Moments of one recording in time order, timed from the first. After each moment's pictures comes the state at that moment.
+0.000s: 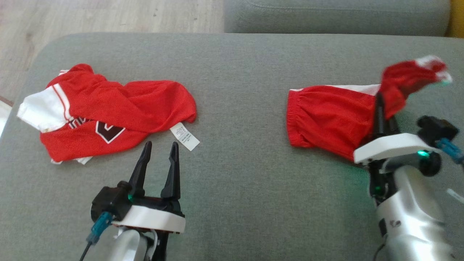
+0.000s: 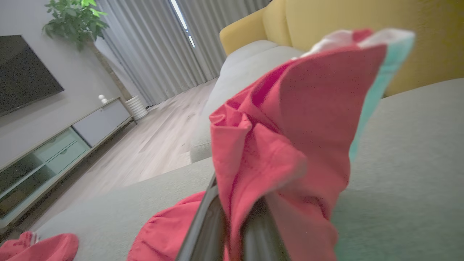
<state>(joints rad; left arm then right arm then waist) -0.14 0.05 -0.26 0.28 -0.36 -0.12 -0.25 -0.46 -0.05 -0.03 0.70 0.40 0.12 -0.25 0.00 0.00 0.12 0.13</state>
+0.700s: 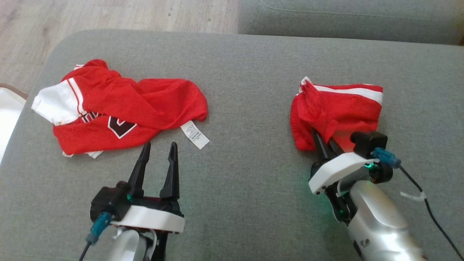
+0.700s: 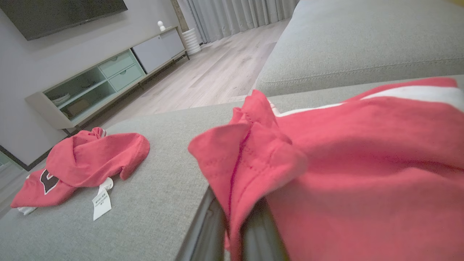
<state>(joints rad) -0.14 0.05 -0.26 0.28 -0.36 -0.11 -0.25 -0.46 -0.06 0.36 0.80 0.45 0.12 -0.25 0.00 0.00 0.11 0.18</state>
